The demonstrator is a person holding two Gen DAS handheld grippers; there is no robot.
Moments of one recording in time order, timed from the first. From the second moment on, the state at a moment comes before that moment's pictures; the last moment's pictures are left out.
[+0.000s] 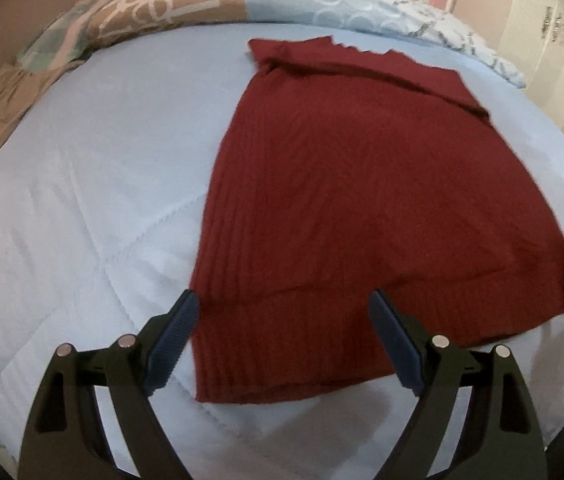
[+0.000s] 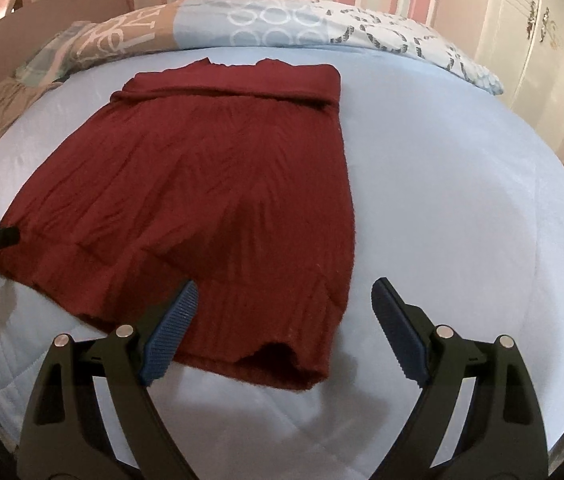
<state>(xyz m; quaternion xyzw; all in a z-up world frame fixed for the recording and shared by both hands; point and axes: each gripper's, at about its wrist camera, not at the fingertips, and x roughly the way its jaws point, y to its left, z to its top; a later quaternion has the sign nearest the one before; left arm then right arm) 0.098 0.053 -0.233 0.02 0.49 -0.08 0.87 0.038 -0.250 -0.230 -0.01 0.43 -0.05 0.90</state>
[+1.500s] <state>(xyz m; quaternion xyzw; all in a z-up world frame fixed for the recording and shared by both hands) 0.091 0.047 -0.219 0.03 0.50 -0.13 0.86 0.036 -0.251 -0.245 0.02 0.48 -0.01 0.87</state>
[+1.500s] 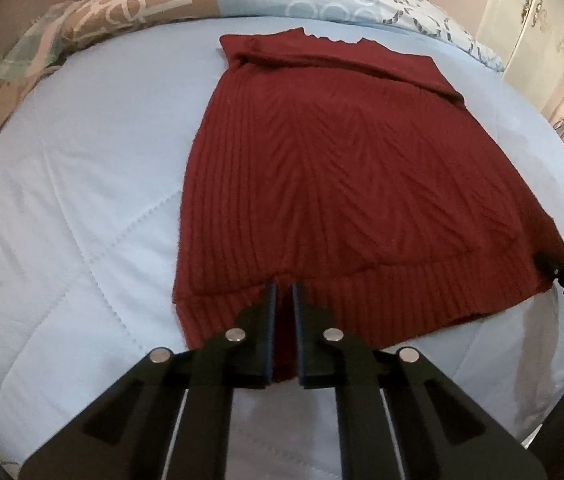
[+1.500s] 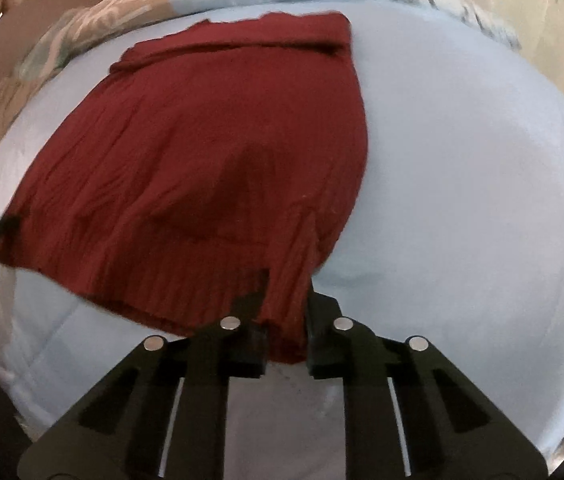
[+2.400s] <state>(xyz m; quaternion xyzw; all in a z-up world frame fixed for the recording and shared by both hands) 0.049 0.071 -0.203 0.02 0.48 -0.13 0.87 -0.009 -0.278 -0.223 0.04 0.46 -0.01 0.89</state>
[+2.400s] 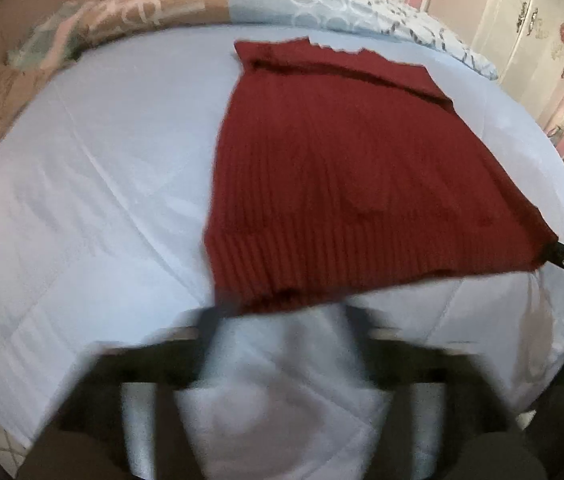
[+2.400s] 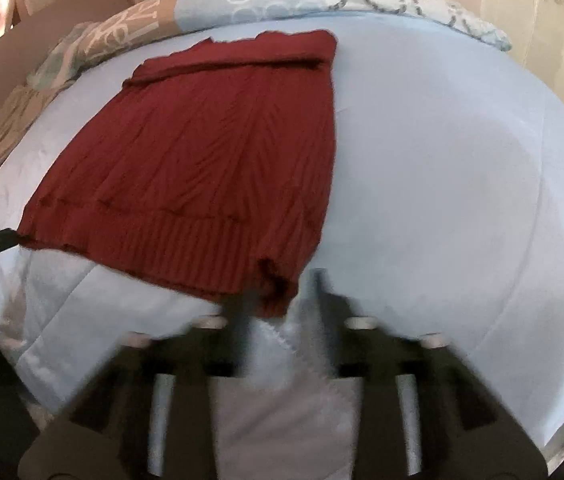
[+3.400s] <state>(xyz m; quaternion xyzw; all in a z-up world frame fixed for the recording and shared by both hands) 0.094 0.074 -0.222 -0.02 0.51 -0.16 0.84 0.019 -0.289 -0.237 0.11 0.47 -0.02 0.87</state>
